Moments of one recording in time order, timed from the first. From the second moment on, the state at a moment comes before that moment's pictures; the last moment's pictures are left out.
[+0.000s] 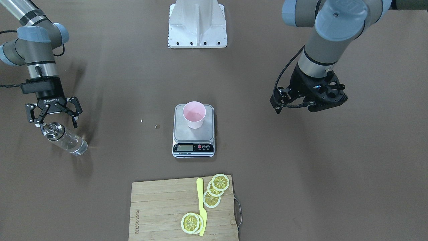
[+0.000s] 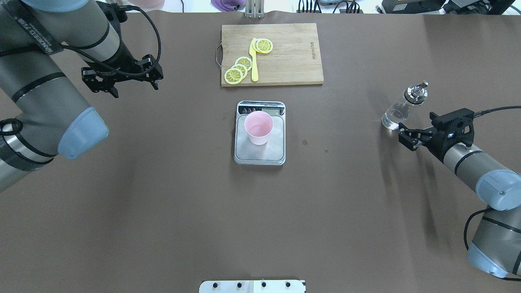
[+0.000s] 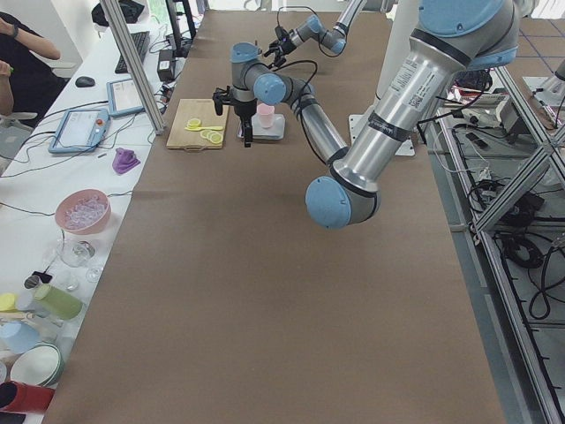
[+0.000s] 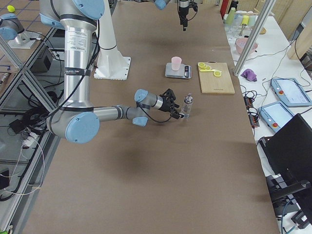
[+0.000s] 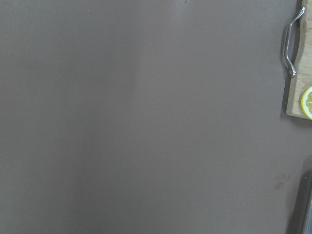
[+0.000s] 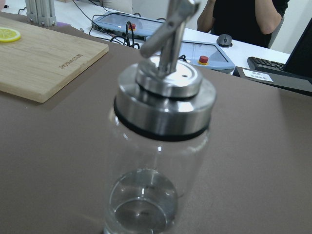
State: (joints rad) left arm -0.89 -2.16 -1.84 -1.35 -2.07 -1.13; right arm 0.56 -1.64 1.59 -0.34 1.13 0.77
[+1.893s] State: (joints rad) left arm -0.89 -2.16 -1.84 -1.34 -2.06 -1.13; right arm 0.60 -1.56 1.56 -0.30 1.17 0.79
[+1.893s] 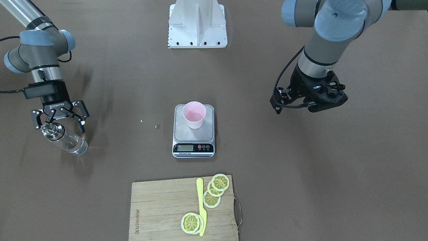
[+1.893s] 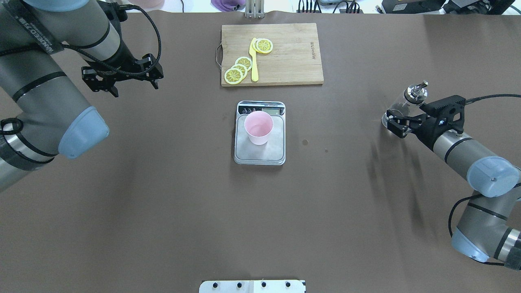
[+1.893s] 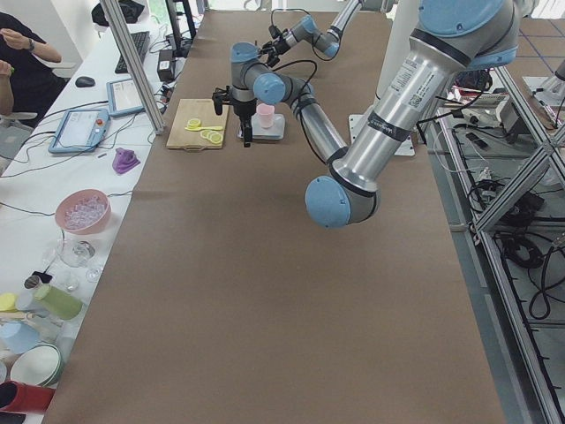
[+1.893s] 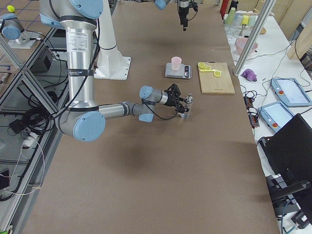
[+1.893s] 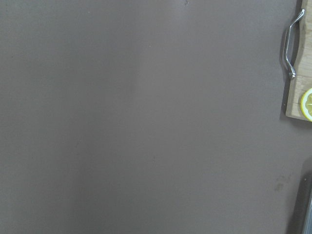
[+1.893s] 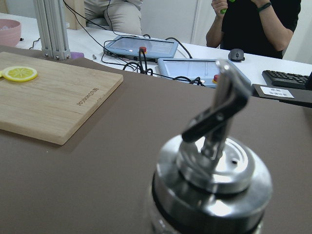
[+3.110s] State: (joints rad) left arm -0.89 -2.17 -1.82 -1.35 -2.06 -1.14; right arm 0.62 -1.55 1.52 -0.30 1.20 0.83
